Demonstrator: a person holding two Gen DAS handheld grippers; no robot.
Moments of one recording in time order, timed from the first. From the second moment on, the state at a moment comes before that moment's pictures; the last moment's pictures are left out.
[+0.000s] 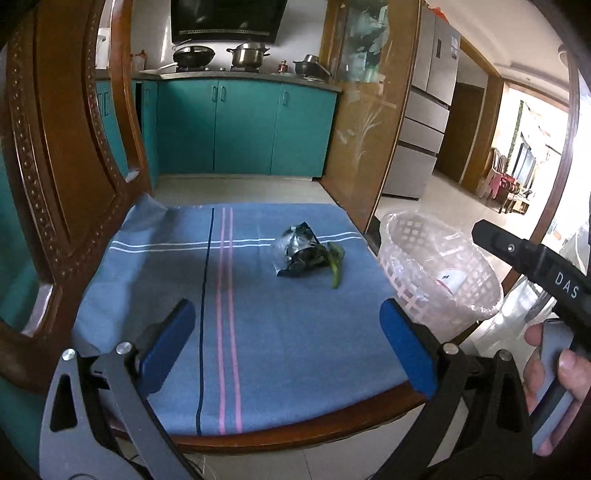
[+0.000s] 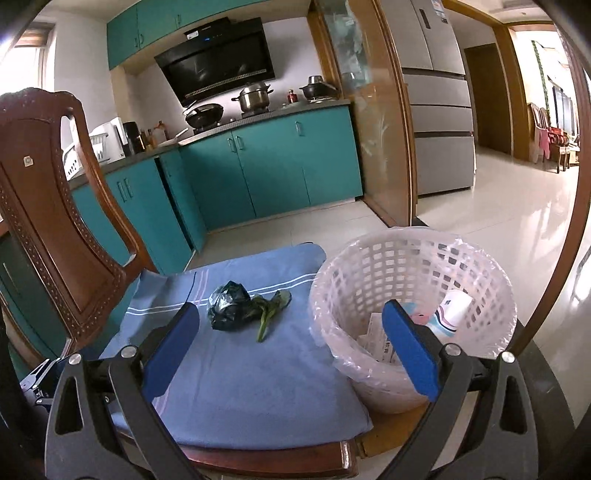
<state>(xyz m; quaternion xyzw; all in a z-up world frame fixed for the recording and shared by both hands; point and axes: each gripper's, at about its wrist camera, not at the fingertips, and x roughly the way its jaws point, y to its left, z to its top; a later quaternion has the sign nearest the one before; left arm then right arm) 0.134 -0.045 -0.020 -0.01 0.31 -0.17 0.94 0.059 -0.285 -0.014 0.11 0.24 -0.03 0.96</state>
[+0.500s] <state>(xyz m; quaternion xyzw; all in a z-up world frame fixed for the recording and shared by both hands) 0.220 -0.089 -0.038 0.06 0.32 -0.18 0.93 0.073 -0.292 -0.021 0.13 0.24 -0.03 0.96</state>
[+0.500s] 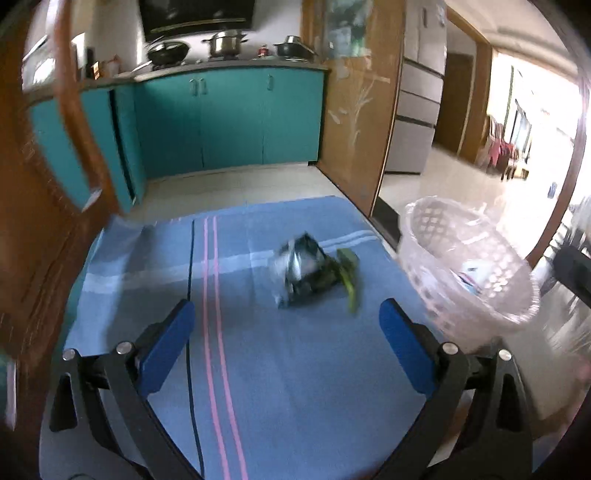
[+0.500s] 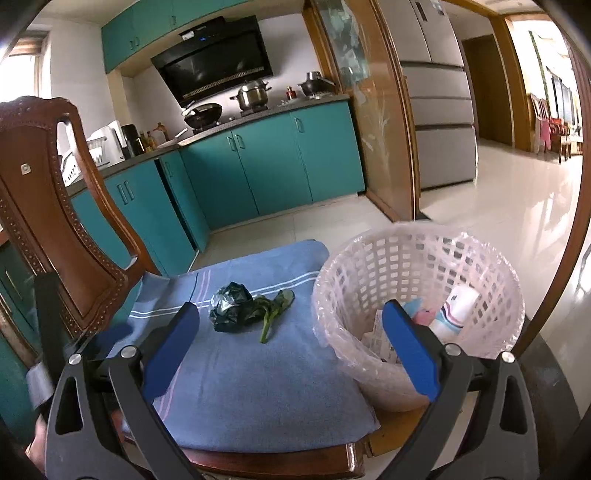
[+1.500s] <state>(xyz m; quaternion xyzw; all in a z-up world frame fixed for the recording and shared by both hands) 0.131 0.033 0.028 -0.13 0.19 -0.12 0.97 0.274 -0.223 -0.126 0.04 0.47 -0.03 0.88</state>
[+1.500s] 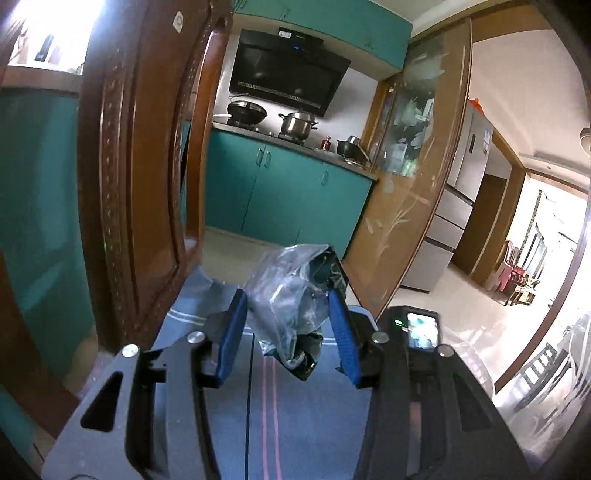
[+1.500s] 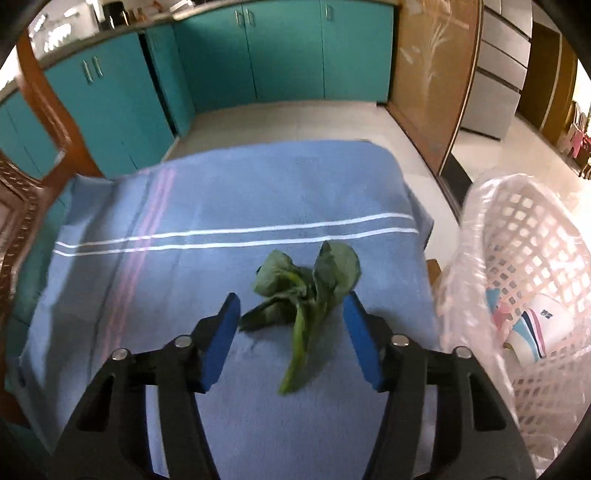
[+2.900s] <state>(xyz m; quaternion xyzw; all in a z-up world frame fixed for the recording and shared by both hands) 0.152 -0.002 0.011 -0.06 0.27 -0.14 0.95 0.101 -0.223 -0.017 0.05 0.28 0.08 0.95</state>
